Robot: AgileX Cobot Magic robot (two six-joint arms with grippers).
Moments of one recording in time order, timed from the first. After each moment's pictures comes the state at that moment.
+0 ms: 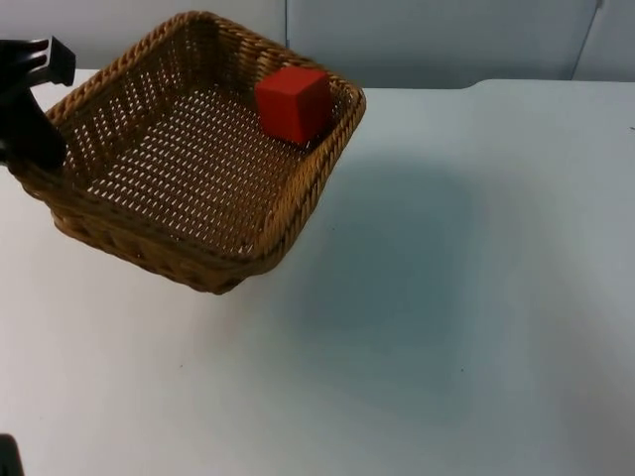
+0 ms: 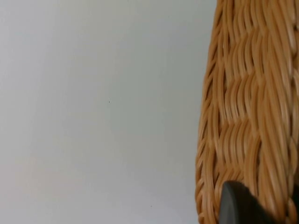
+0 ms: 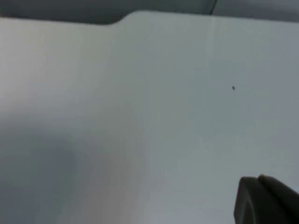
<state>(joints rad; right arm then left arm) 0.02 1.83 -1.85 -0.04 1.05 -0.06 -0.05 1.58 -0.90 -0.75 0.55 0.56</state>
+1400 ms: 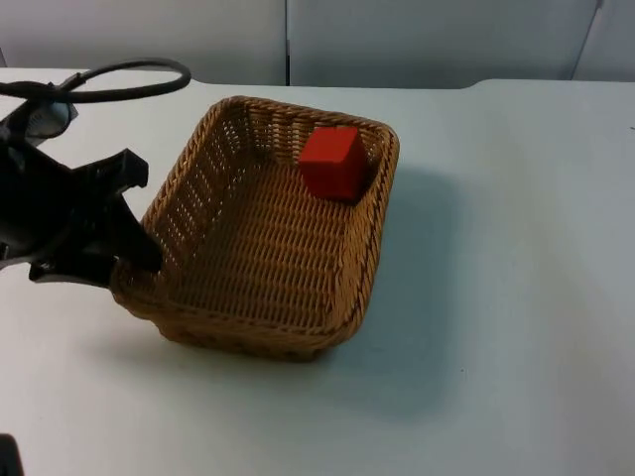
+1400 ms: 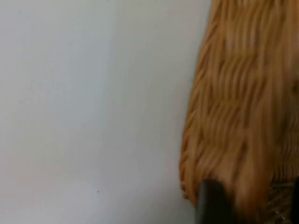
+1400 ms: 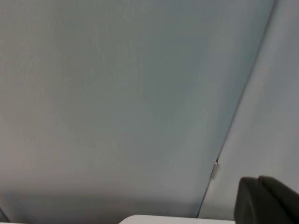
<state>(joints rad) 0.02 1.83 -1.85 -0.04 0.49 -0.05 -0.05 1.94 -0.90 -1.16 0.69 0.85</state>
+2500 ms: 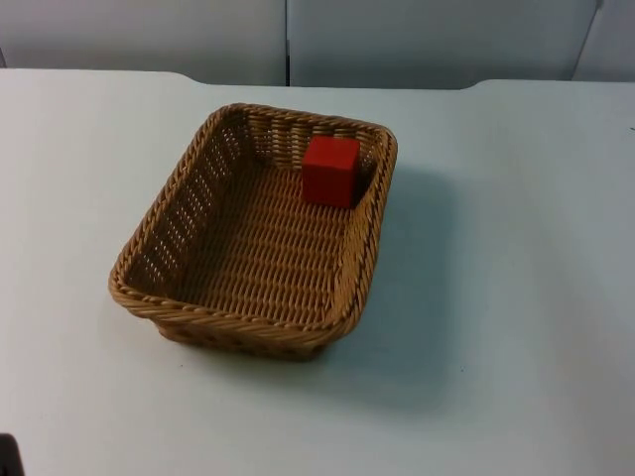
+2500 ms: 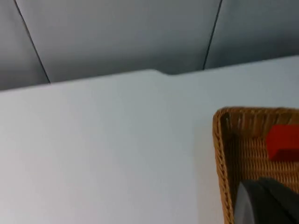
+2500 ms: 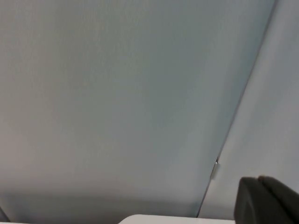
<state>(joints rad) 0.02 1.83 -1.85 -0.04 0.49 -0.05 -0.05 0.97 -1.16 -0.19 0.82 0.19</state>
